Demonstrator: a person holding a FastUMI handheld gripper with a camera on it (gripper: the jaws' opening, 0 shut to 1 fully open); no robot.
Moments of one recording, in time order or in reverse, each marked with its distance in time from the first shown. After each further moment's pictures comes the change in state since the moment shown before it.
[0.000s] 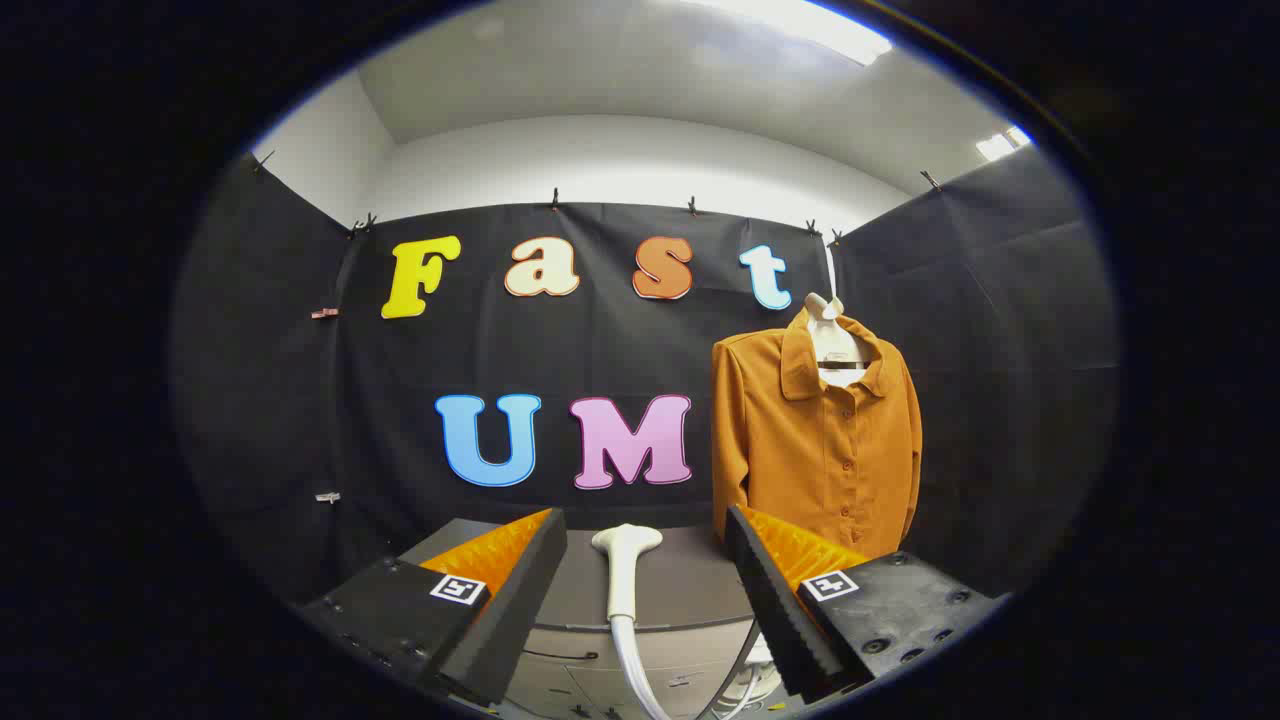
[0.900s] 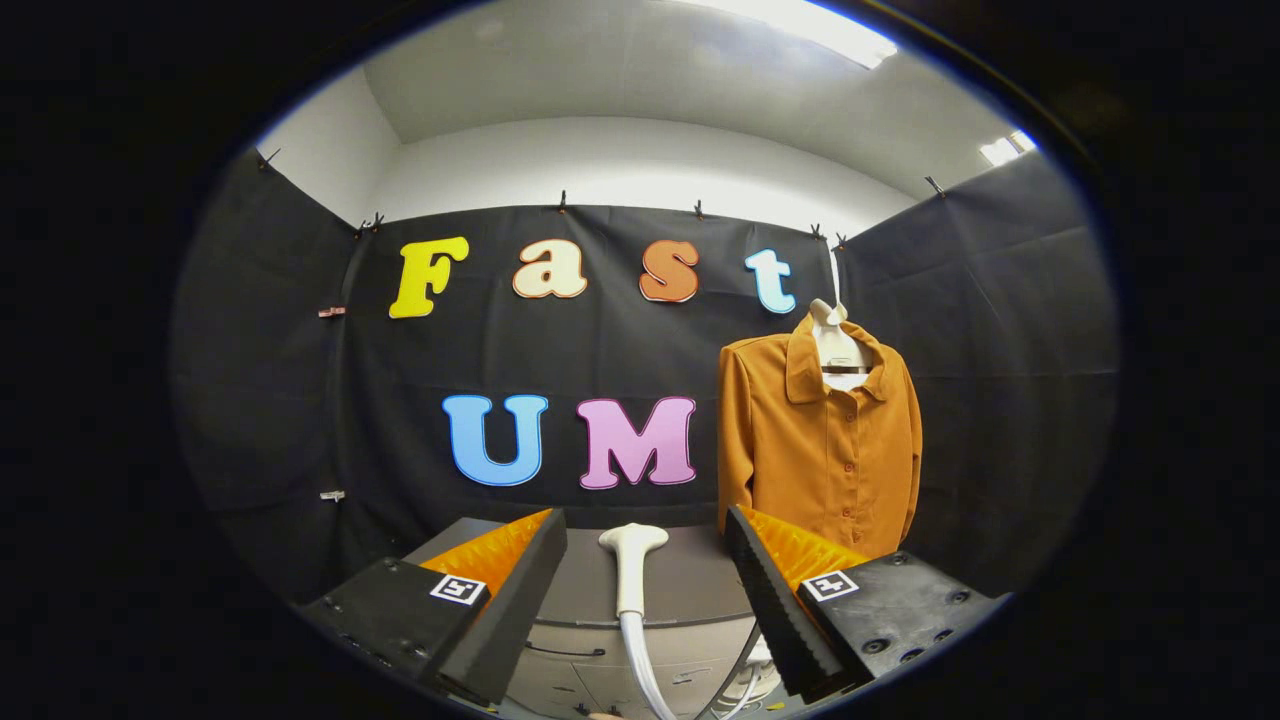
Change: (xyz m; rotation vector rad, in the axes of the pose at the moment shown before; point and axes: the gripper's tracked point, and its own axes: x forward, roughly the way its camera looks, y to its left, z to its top) arm -0.013 0.014 0.006 0.000 0.009 0.006
